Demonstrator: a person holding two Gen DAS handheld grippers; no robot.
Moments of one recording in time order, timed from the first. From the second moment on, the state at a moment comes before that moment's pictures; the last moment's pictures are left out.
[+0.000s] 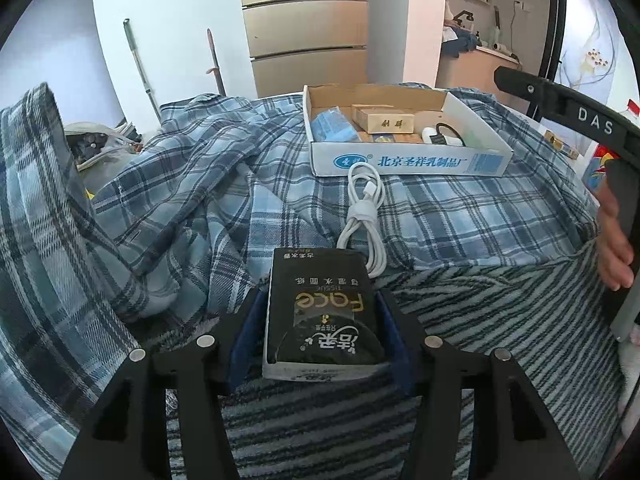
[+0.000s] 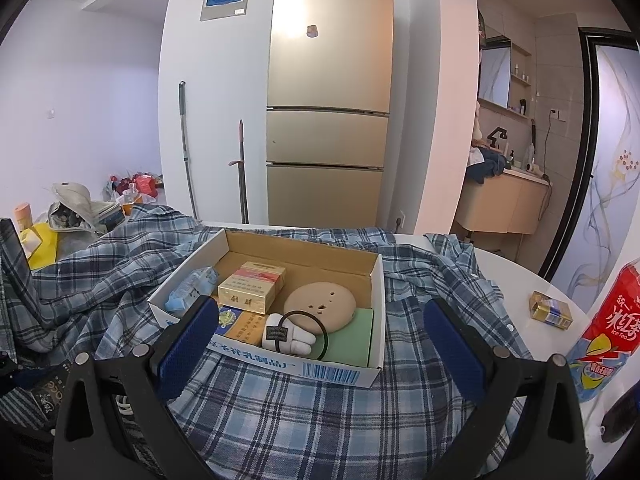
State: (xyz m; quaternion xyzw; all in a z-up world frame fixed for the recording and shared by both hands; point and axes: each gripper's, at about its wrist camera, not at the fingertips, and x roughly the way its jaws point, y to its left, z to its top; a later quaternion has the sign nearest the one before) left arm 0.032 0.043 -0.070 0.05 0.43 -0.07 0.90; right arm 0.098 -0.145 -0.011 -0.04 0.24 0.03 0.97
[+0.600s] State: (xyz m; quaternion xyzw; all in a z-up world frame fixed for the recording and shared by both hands) left arm 0.009 0.094 -0.029 -0.05 0.22 -0.05 0.97; right arm 0.126 -0.077 -0.014 0.00 0.41 0.13 0.90
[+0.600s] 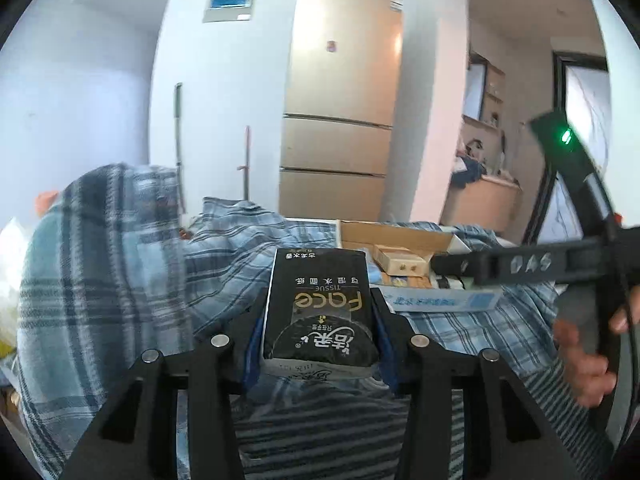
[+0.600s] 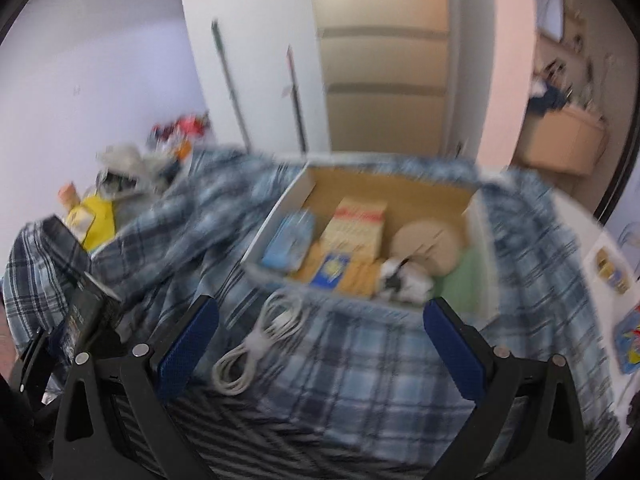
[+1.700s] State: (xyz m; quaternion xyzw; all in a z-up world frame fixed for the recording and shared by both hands) left arm 0.009 0.086 -0.036 -0.03 0.22 -0.02 0.97; right arm 0.130 -0.058 -0.046 -0.02 0.49 0.16 0.86
